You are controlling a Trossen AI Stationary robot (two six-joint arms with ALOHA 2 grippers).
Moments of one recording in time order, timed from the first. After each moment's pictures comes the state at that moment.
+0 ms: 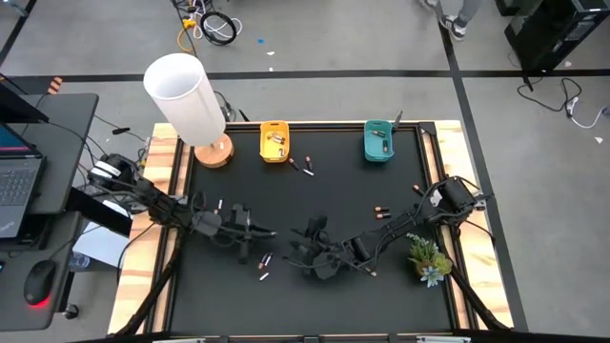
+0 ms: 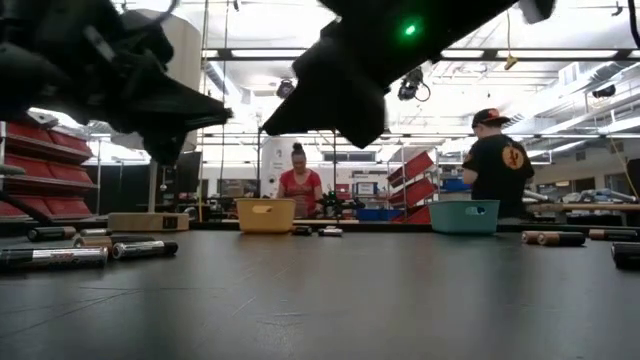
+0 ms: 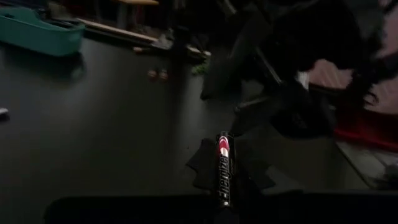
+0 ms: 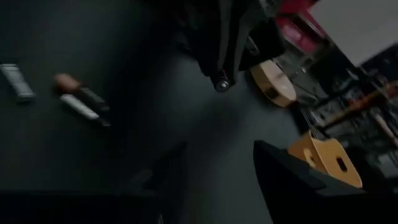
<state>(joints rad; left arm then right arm) -0.38 1.40 0.21 1.06 -0.37 -0.34 0.40 1.99 1.23 0.16 0.82 -0.20</state>
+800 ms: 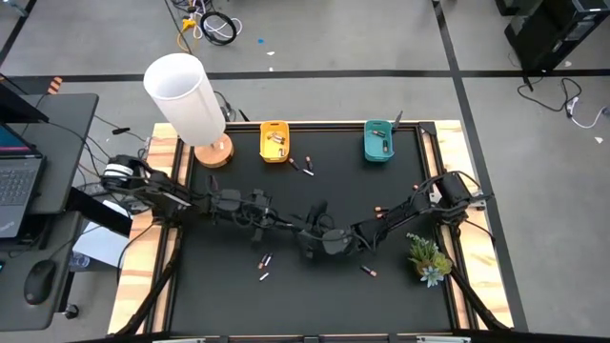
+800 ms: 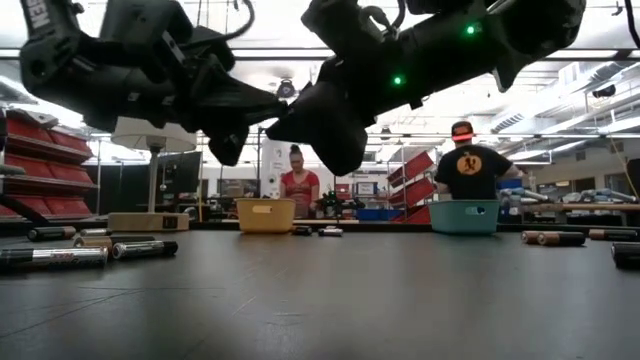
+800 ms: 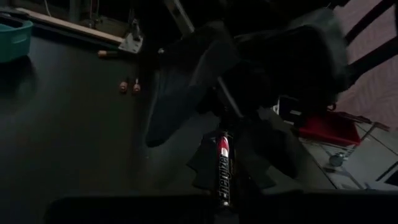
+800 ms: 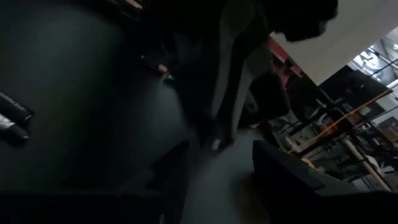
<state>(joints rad) -0.08 1.53 0.36 1.07 0.12 -0.33 0.31 1.99 1.02 0.67 0.76 -0.48</state>
